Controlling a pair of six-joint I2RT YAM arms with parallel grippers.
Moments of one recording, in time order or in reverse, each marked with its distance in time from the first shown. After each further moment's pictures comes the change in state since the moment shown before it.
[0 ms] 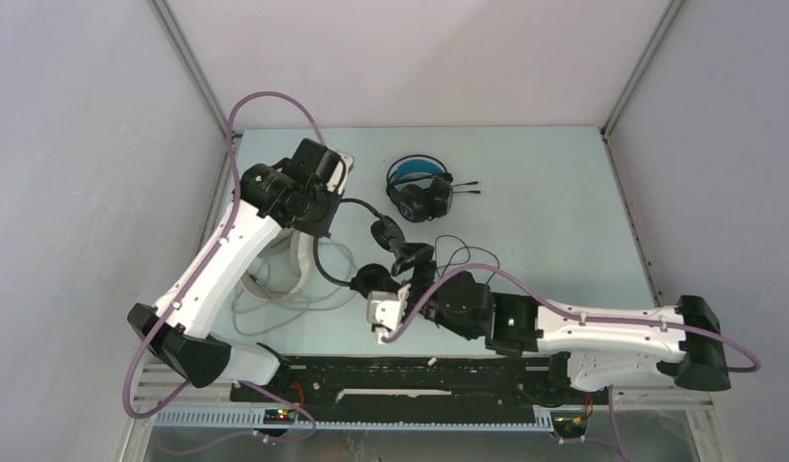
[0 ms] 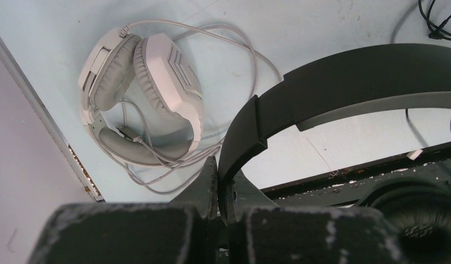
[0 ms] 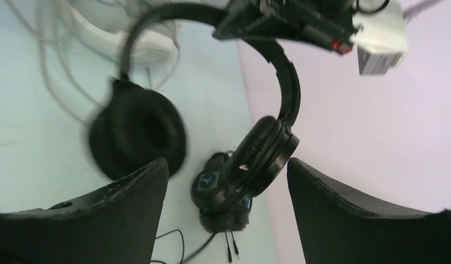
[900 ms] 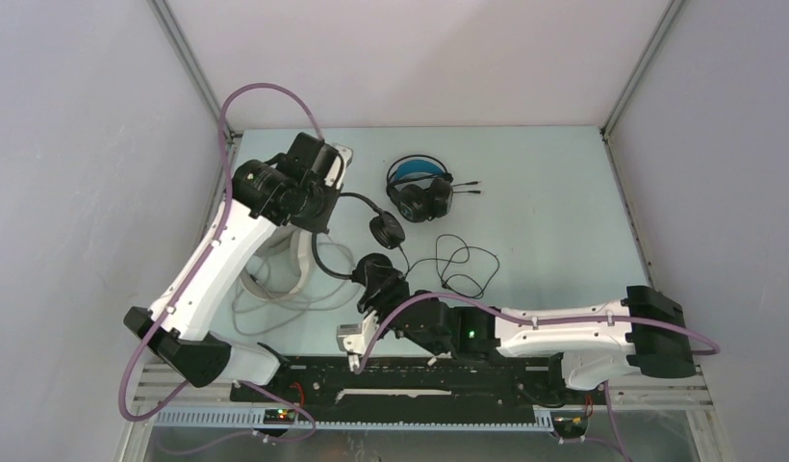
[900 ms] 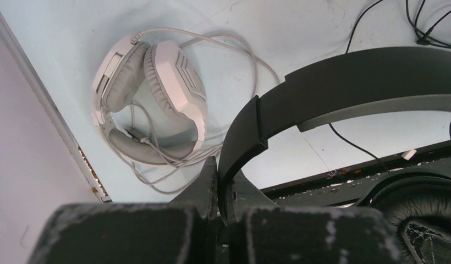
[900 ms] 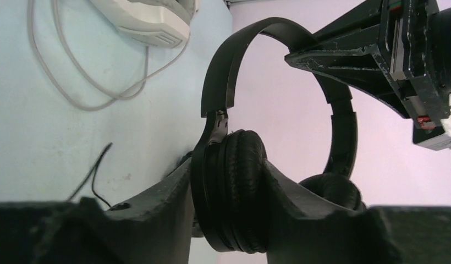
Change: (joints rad) left arm -0.024 0.006 0.085 -0.052 -0.026 -0.004; right arm 0.099 0.190 0.020 0.078 0.087 -0.279
